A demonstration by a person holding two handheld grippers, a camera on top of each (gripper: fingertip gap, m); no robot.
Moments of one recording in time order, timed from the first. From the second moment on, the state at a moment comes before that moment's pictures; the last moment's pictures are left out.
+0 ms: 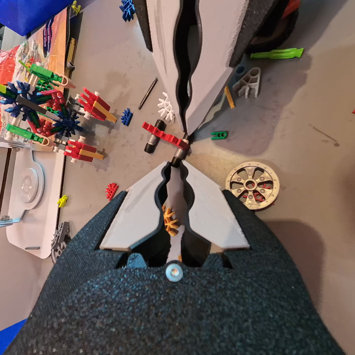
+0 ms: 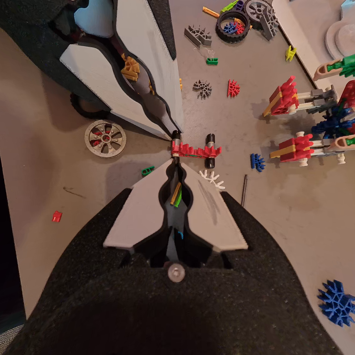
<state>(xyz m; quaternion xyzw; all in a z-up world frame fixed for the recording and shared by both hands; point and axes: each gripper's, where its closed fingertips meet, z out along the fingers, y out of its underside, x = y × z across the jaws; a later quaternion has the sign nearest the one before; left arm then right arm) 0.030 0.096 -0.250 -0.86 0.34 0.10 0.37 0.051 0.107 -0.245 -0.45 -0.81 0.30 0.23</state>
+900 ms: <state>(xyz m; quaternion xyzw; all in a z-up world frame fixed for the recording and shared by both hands) 0.032 0.096 -0.250 -0.86 0.32 0.09 0.39 0.049 0.105 -0.245 -0.47 -0.80 0.31 0.22</state>
